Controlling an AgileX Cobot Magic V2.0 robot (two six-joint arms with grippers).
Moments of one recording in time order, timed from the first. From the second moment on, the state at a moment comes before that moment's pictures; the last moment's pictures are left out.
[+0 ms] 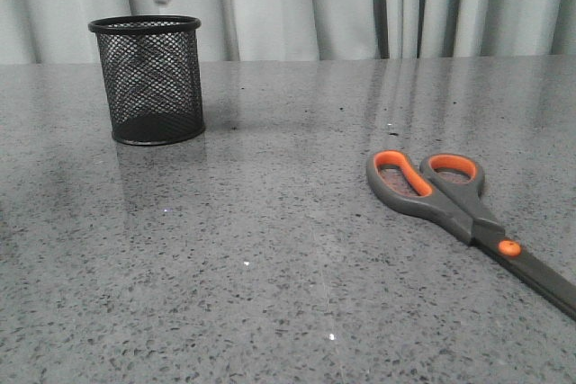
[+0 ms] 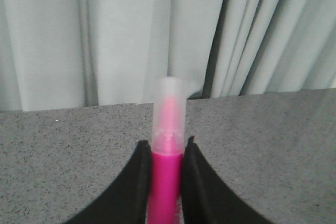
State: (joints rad) left arm -0.53 1.51 -1.07 -0.56 -0.23 0.36; right arm 0.21 0.63 -0.66 0.28 0.62 0.11
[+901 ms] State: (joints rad) left arm -0.53 1.34 -1.03 -0.56 -0.28 0.45; right arm 0.22 0.65 -0.76 0.28 0.65 0.01
